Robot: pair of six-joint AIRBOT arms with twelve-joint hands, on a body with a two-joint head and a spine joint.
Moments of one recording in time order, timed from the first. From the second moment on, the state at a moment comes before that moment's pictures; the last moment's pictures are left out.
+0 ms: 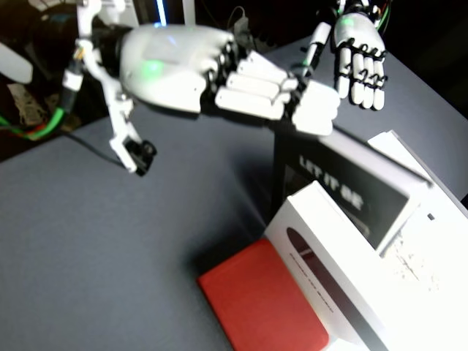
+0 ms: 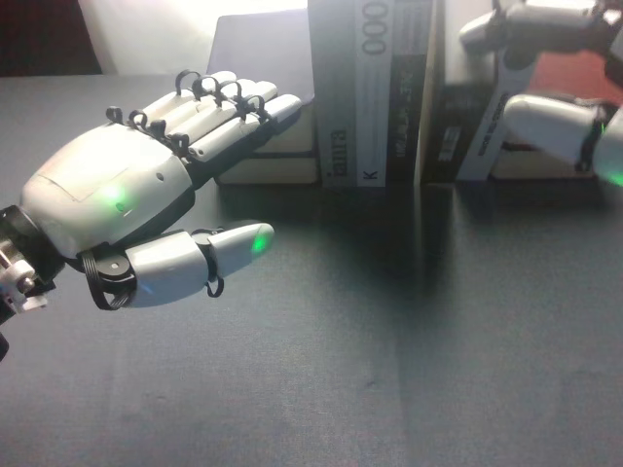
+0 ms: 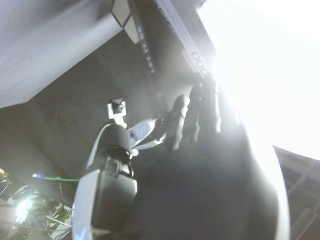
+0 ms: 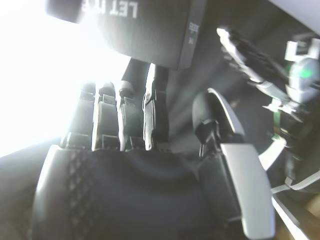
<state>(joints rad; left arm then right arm) 0.93 -0.82 1.05 0.04 -1.04 0.81 -0.75 -0.75 0.88 -0.03 0.89 -0.99</state>
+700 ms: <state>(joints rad) 0.94 -0.82 1.05 0.03 -1.05 0.81 -1.00 -0.66 0.81 -0.17 1.10 -0.72</state>
